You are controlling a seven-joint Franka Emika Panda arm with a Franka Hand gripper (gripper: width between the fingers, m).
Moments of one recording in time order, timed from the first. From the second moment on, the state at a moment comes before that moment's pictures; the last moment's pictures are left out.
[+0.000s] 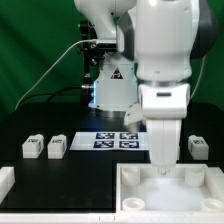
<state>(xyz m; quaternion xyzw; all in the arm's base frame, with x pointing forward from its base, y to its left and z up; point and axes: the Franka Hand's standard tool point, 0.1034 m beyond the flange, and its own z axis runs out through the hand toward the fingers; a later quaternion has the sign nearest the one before) 0.498 0.078 0.037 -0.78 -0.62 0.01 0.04</state>
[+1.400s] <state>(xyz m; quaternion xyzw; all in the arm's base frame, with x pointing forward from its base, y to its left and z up) 0.432 0.165 0.045 -0.99 -0.06 0.09 0.06</state>
